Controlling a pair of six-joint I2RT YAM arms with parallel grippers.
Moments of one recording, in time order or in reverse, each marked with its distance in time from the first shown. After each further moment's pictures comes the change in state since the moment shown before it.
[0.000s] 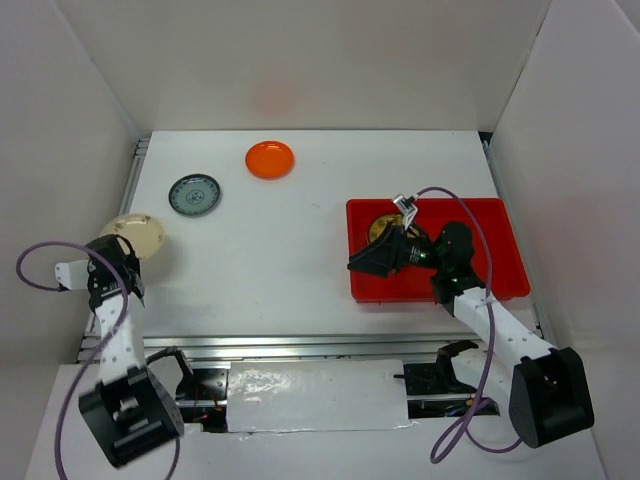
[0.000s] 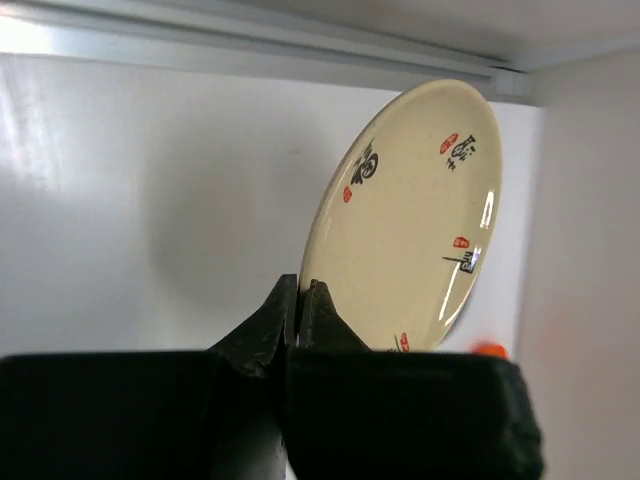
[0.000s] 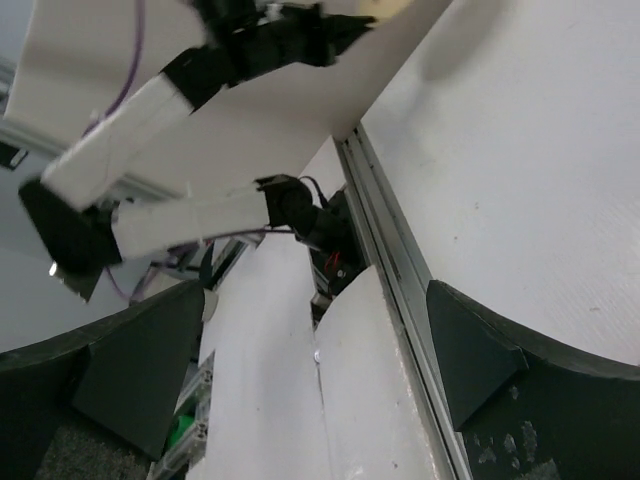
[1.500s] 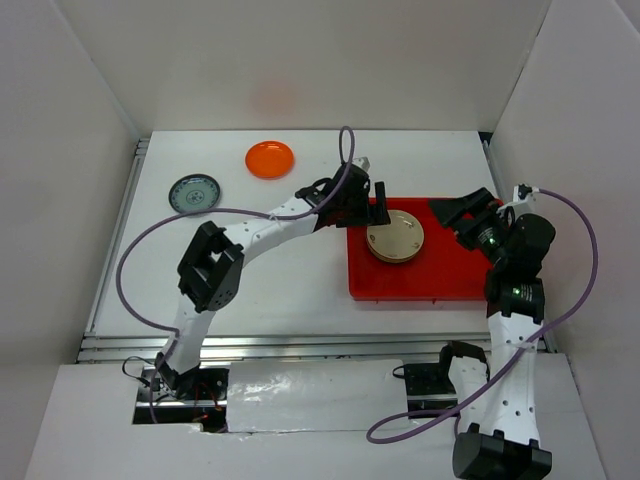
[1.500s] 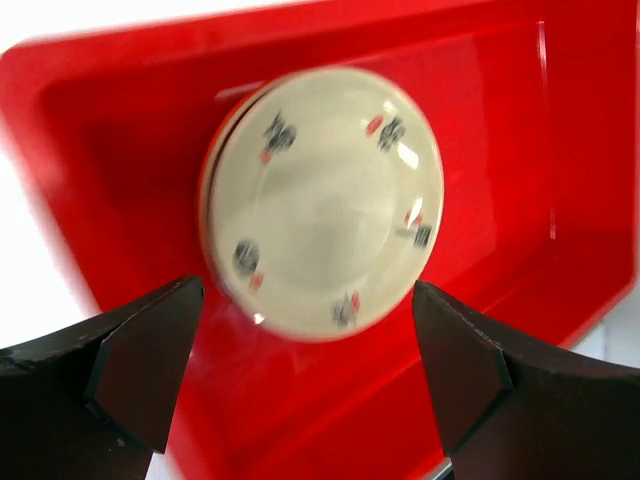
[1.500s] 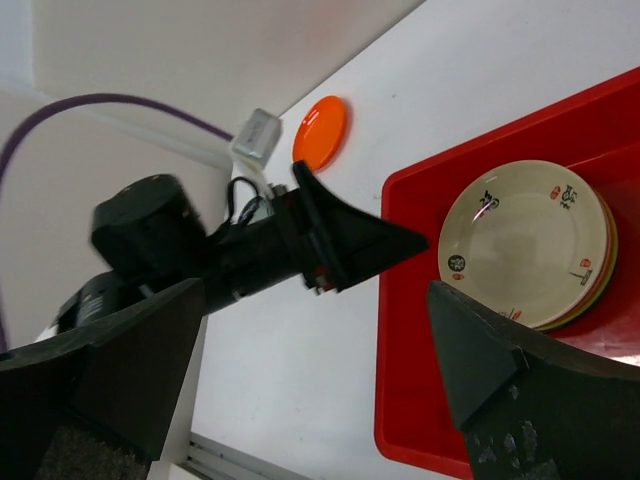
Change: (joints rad) left arm -1.287 1.196 1.315 -0.080 0.341 0.486; right arm -0.548 -0.306 0.346 -0.908 0.522 -0.175
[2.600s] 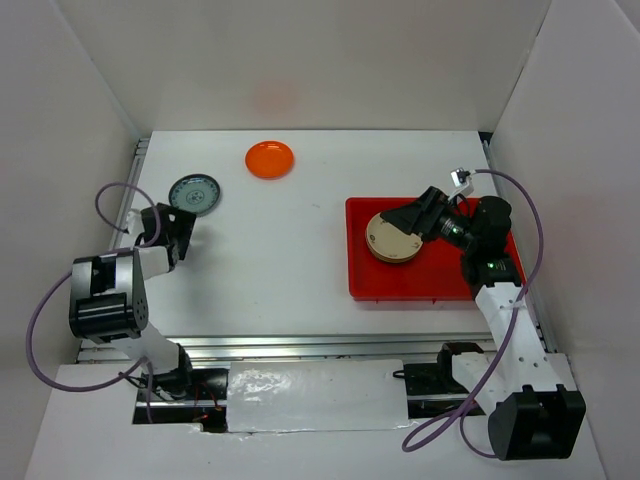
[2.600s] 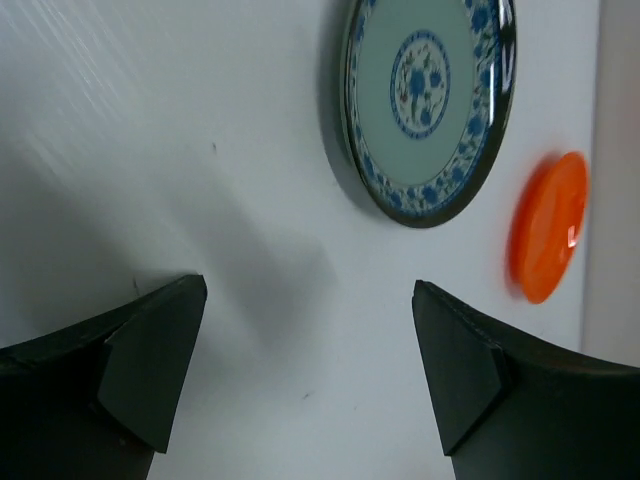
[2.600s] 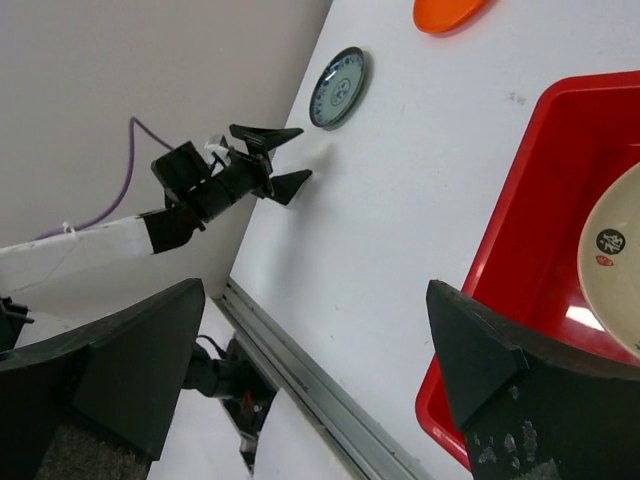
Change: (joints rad) left arm 0.942 -0.574 -1.182 0.612 -0.160 -0.357; right arm 0.277 0.209 -0.072 0.275 -0.206 -0.025
